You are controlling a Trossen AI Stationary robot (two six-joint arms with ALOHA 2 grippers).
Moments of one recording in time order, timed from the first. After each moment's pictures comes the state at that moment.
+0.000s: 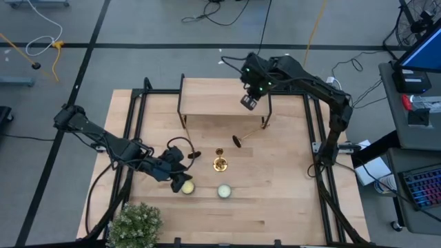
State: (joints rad) left arm -0.47 1.20 0.93 -0.52 -0.30 -1.03; right arm -0.46 1.80 2.05 -1.41 0.03 0.13
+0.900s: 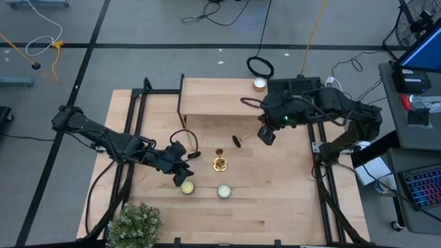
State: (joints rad) left arm -0.36 1.19 0.93 -0.53 -0.16 -1.00; right arm 0.08 1.54 2.05 -1.43 0.38 0.52
